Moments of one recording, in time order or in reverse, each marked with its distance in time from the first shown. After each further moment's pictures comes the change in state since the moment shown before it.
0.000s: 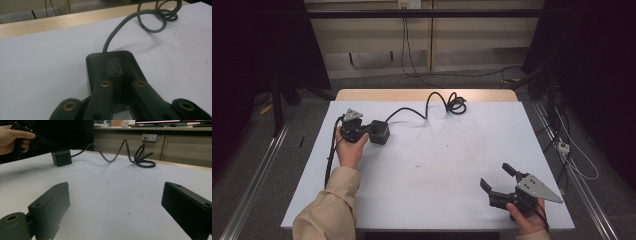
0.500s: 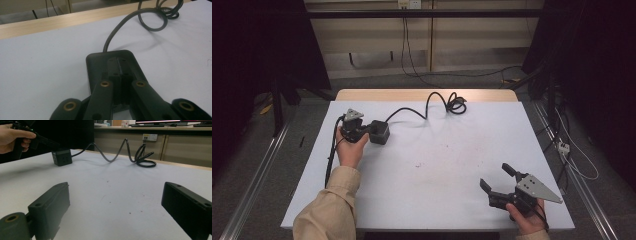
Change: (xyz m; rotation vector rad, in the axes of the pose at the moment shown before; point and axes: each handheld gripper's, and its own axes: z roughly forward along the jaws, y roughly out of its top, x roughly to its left) left arm 0.000 0.001 0.000 0.020 0.009 0.024; right arm 0.001 0.000 0.000 0.003 0.003 -0.002
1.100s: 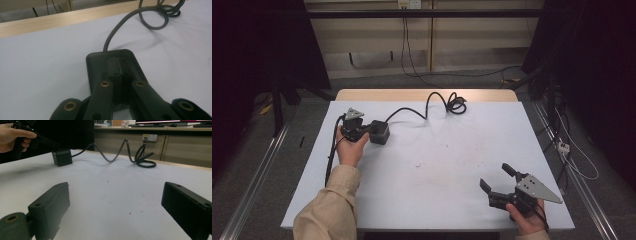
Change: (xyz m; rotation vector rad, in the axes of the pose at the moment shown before) left arm -0.002 0.003 0.000 0.021 0.008 -0.001; right arm 0.001 0.000 0.000 -0.002 -0.001 -0.002
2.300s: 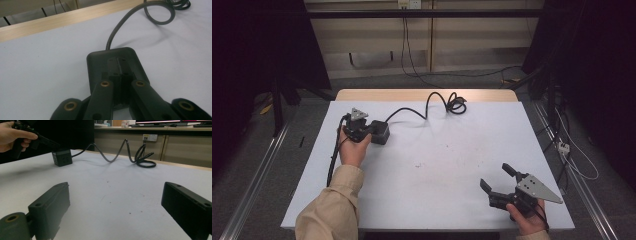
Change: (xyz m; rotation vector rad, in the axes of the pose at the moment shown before) left arm -0.010 0.003 0.001 0.032 0.064 0.039; right arm 0.000 0.000 -0.001 0.000 0.002 0.001
